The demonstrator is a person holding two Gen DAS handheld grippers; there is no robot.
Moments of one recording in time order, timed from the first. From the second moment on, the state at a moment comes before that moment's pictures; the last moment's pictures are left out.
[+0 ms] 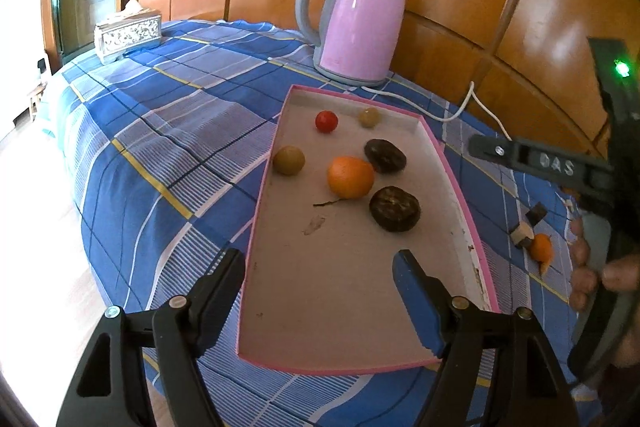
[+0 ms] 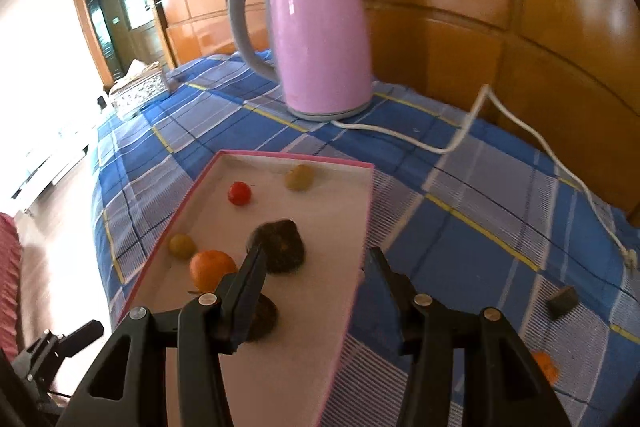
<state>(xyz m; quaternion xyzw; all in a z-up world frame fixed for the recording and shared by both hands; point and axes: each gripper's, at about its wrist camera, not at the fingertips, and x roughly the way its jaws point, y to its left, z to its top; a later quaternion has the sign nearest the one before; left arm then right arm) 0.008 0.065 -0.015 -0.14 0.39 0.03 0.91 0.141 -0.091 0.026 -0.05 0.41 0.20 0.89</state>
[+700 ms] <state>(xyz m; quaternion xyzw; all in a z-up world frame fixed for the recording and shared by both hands) 0.005 0.031 -0.010 -0.09 0.39 -0.02 0.92 0.058 -0.269 0.002 0.03 0.40 -0.05 0.92</state>
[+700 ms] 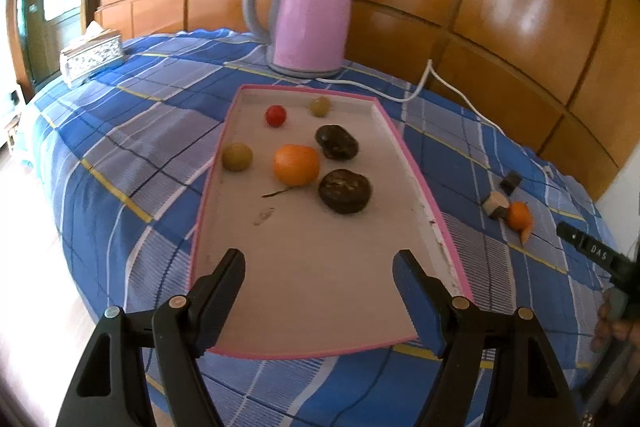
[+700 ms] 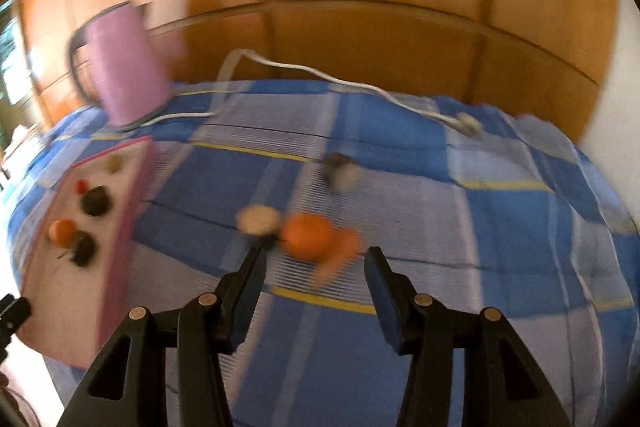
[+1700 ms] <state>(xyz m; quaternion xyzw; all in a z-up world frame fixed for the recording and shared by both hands) 0.131 -0.154 -0.025 0.09 0.47 -0.25 0.84 -0.002 -0.383 -0.060 0.10 0.41 -0.24 0.88</state>
